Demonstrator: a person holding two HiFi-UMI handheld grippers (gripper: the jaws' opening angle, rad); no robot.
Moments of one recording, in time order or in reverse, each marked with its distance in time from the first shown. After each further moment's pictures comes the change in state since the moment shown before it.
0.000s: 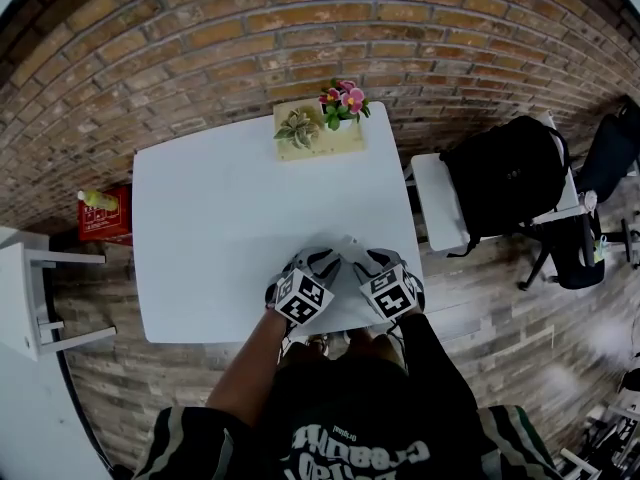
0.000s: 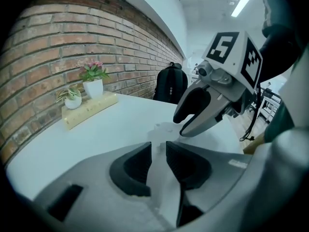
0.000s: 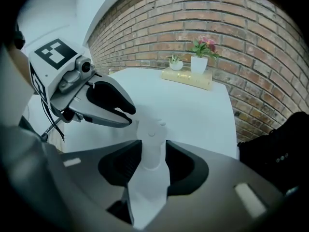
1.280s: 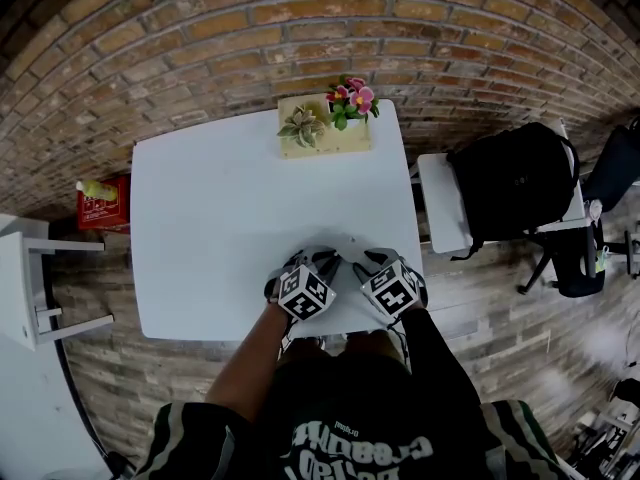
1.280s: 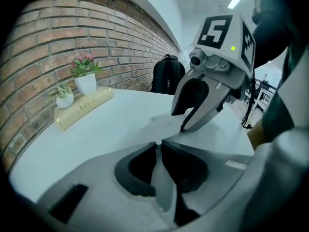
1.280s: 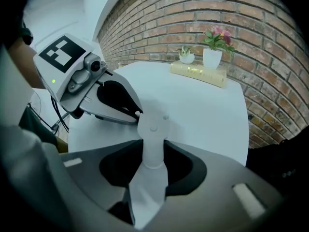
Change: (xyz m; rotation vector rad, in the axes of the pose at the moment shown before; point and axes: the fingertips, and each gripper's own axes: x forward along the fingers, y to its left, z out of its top) left arm 0.021 0.010 -0.011 0.060 0.078 -0.021; right arm 0.018 -0.001 0.002 -0.086 0.071 0.115
